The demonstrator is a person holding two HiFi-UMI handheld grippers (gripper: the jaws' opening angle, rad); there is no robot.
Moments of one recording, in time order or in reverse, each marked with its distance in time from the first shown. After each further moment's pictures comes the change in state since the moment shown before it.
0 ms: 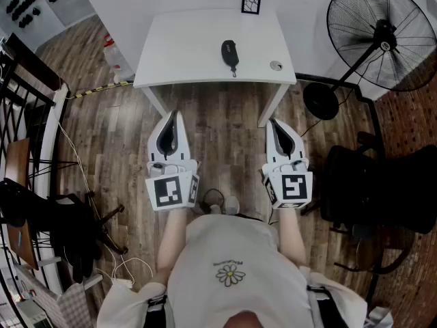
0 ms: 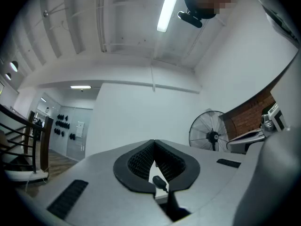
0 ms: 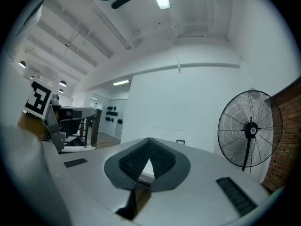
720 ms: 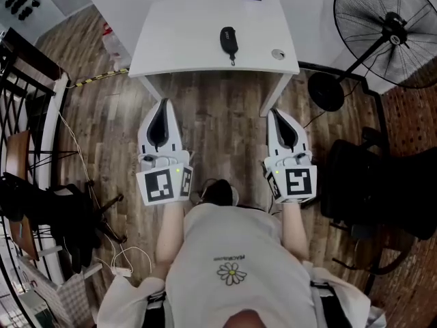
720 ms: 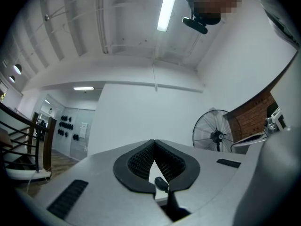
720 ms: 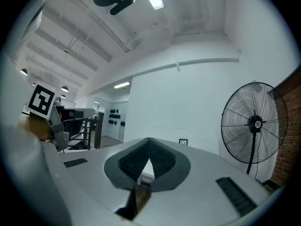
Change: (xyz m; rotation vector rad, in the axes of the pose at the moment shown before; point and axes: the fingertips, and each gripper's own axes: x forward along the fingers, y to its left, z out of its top) left arm 0.024 -0.006 -0.007 0.002 -0.010 0.040; right arm 0.015 -0.027 -0.015 0.041 -0.022 0.041
